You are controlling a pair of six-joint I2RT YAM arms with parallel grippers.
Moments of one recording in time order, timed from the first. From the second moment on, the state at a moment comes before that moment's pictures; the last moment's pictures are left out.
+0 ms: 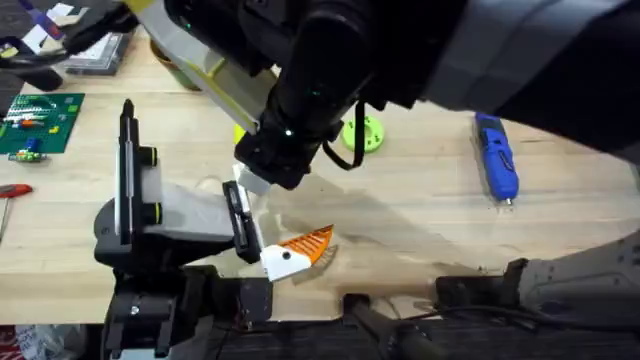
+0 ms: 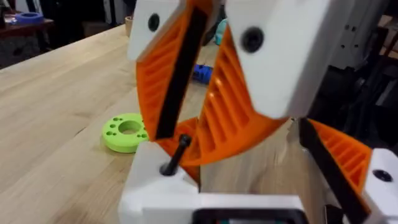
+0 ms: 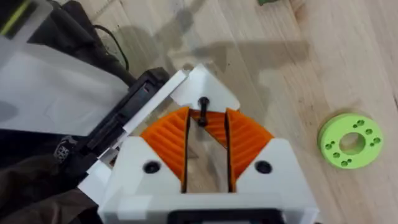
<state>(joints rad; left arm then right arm) 0.03 0.00 0.01 -0.14 1.27 0.01 1.06 1.75 1.76 -1.18 -0.12 0.01</state>
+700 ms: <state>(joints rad) 0.03 0.00 0.01 -0.14 1.27 0.01 1.06 1.75 1.76 -1.19 -0.12 0.01</state>
